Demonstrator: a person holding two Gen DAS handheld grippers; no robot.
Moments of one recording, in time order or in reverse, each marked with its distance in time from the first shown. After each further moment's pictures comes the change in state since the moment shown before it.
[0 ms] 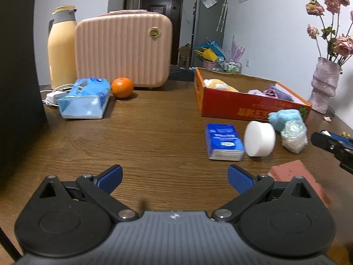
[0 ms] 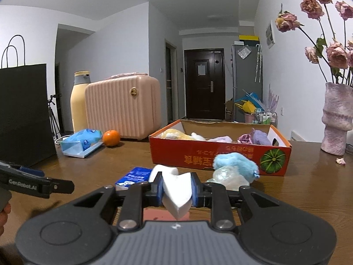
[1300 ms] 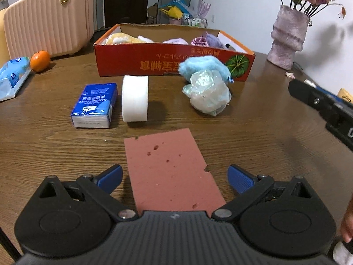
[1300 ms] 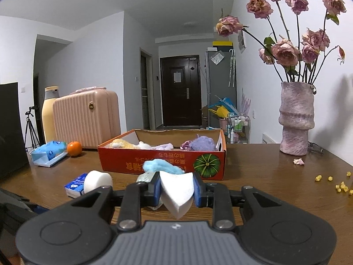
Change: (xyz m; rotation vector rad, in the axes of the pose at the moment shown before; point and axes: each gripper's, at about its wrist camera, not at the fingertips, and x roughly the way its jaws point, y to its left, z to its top) left arm 0.046 -0.167 -0.010 0.076 0.243 -0.114; right arm -0.038 -0.101 -0.001 0.044 -0.046 -0.110
